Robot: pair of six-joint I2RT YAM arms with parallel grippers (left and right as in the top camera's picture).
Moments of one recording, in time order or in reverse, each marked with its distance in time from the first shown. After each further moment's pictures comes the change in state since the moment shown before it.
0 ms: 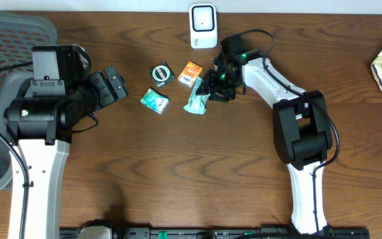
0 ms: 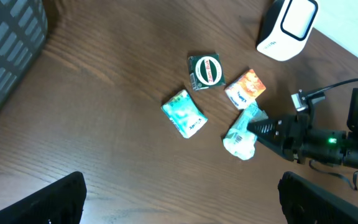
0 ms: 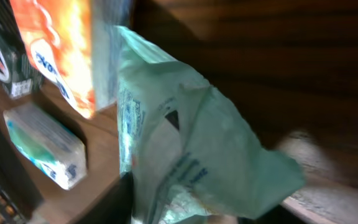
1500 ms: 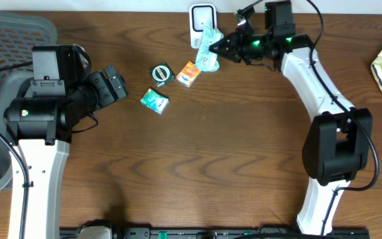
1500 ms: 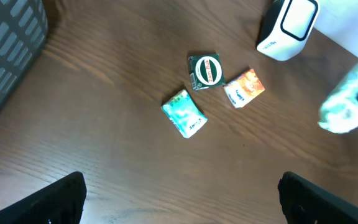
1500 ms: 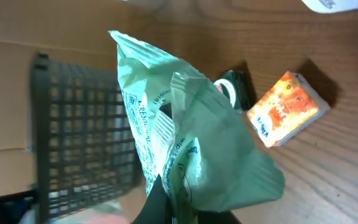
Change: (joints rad) left arm 0.000 0.000 0.000 0.000 0.000 0.000; right arm -0.147 -0.233 -0.005 0.277 -0.354 -0.022
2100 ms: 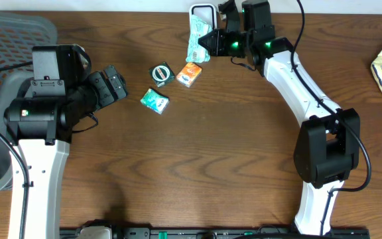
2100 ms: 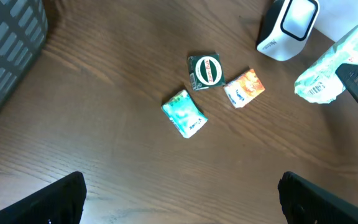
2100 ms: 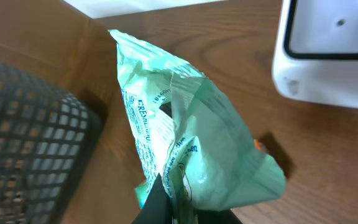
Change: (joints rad) left arm 0.000 0.000 0.000 0.000 0.000 0.000; right arm 0.097 0.000 0.000 0.143 0.303 -0.181
